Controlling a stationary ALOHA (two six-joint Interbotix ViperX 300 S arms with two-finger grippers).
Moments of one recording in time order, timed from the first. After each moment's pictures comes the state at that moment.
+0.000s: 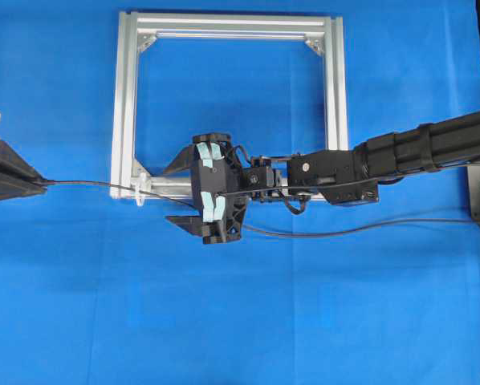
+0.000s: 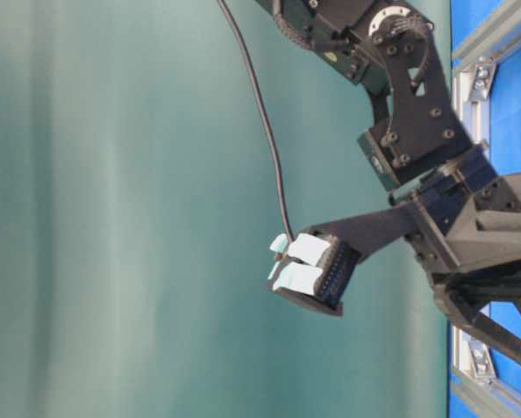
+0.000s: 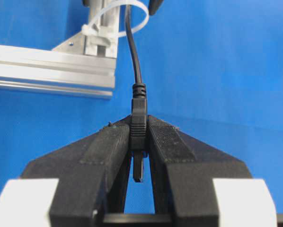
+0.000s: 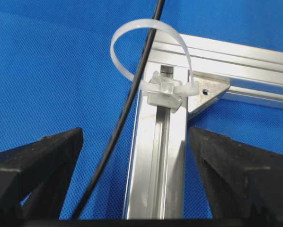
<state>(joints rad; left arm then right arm) -0.09 -1.13 1.32 -0.07 0.33 -0.16 0.03 0.44 0.40 0.02 -0.38 0.00</state>
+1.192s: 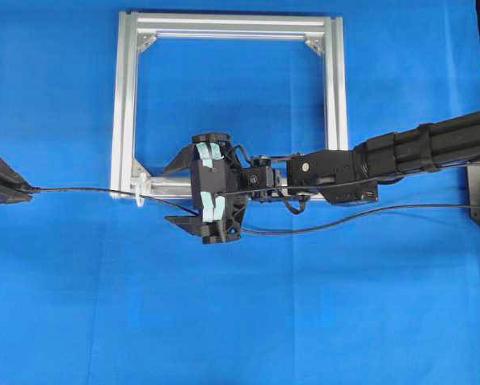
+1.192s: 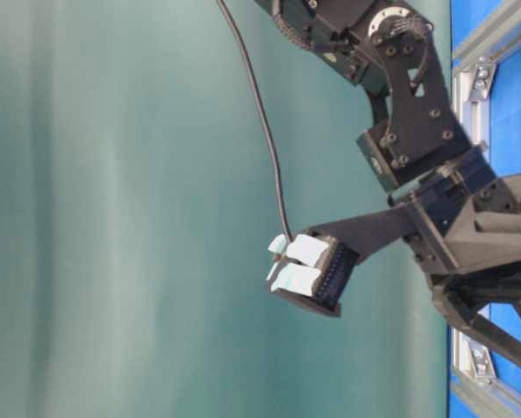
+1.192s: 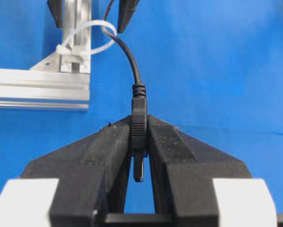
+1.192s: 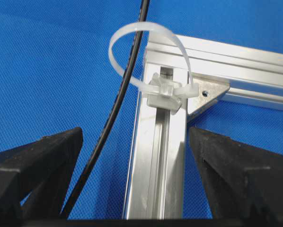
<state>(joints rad) -0.15 -1.21 1.31 -0.07 0.38 -0.17 0.03 0.44 0.39 0.01 -0.38 0.00</state>
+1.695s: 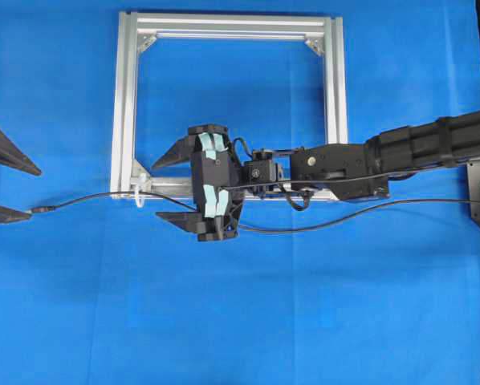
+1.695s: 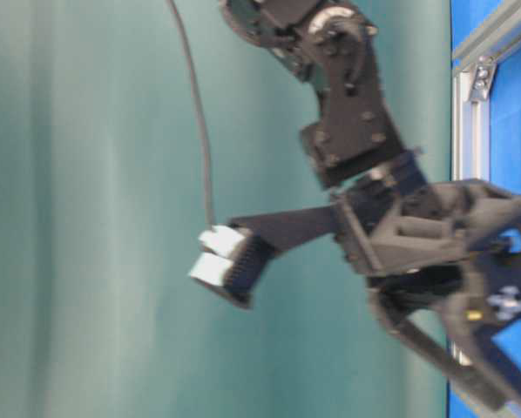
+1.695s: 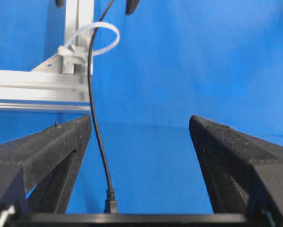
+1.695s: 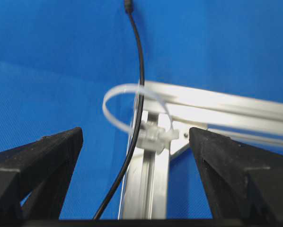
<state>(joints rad) -0.15 -1.19 1.31 -0.07 0.35 -0.16 0.03 0.35 0.39 0.01 -0.37 0.00</state>
